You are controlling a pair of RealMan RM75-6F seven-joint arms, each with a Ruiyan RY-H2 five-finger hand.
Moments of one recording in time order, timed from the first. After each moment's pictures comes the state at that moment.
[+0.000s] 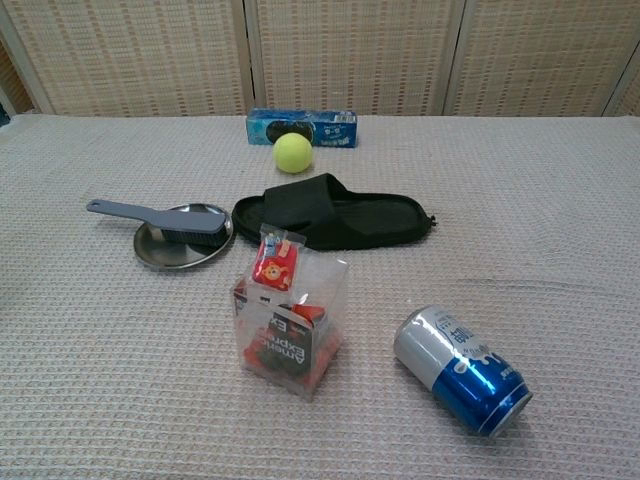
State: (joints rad) left arm -0.17 -1.16 0.00 -1.55 1.65 1.43 0.07; right arm 0.06 -1.12 -0.07 -1.54 -1.64 1.44 -0.01
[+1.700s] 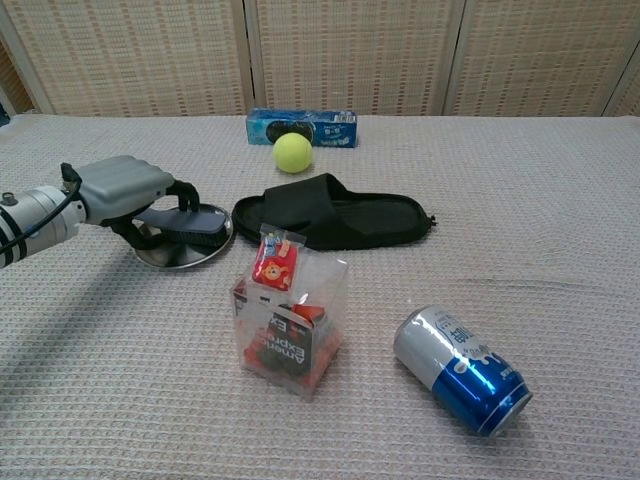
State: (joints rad) left arm -0.76 -1.71 -0.13 -0.87 1.45 0.89 0.15; right arm 0.07 -1.14 -0.04 -1.51 -1.51 1.33 -0.06
